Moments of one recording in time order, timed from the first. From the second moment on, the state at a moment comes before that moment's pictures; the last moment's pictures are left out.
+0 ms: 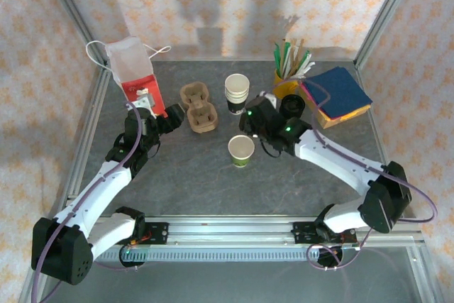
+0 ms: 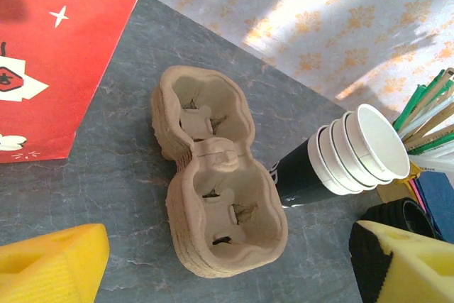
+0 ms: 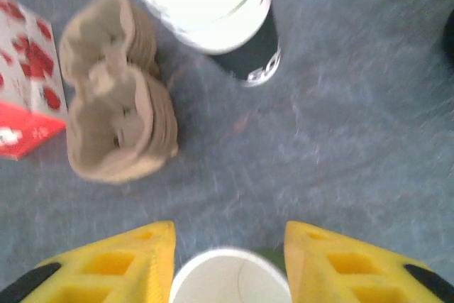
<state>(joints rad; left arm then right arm) -0.23 1.00 0.65 -0.06 -0.03 -0.67 0.73 1.38 1.15 -0.54 0.27 0.78</state>
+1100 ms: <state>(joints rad) -0.23 0.98 0.66 -0.07 -0.03 -0.67 0.14 1.70 1.20 -0.45 0.13 0.65</state>
